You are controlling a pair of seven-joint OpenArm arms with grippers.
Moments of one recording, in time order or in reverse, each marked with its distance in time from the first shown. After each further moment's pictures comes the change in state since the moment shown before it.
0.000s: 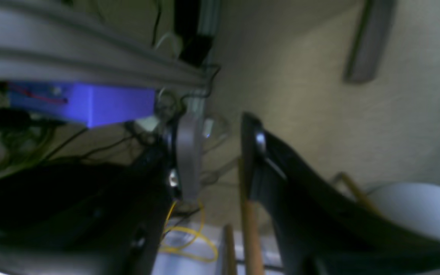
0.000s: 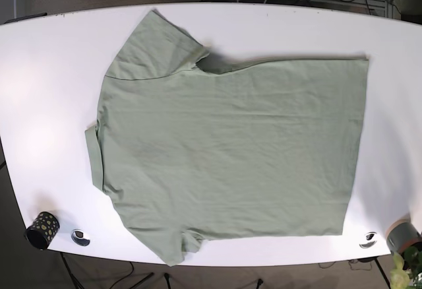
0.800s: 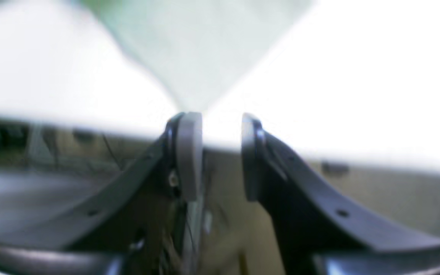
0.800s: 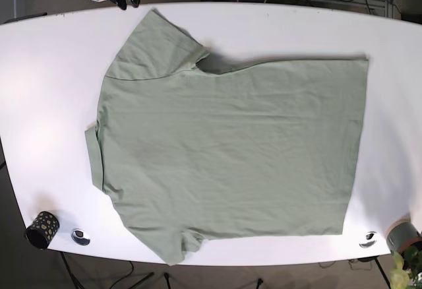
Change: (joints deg) left arm 2.8 0.3 -1.5 15.8 -12.7 0.0 -0.3; right arm 1.6 2.6 5.4 18.2 12.4 0.1 0.1
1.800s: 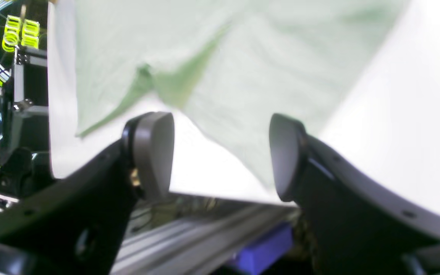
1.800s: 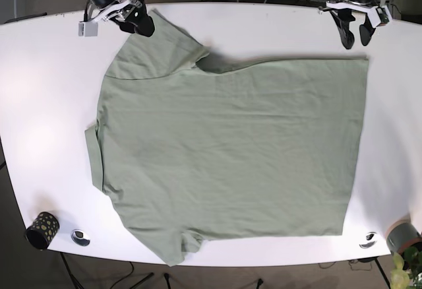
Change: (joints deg) left arm -18.1 -4.5 -14.8 -0.2 -20.0 -12.5 5.8; right arm 15.5 0.5 7.5 -5.7 44.9 6.1 -33.9
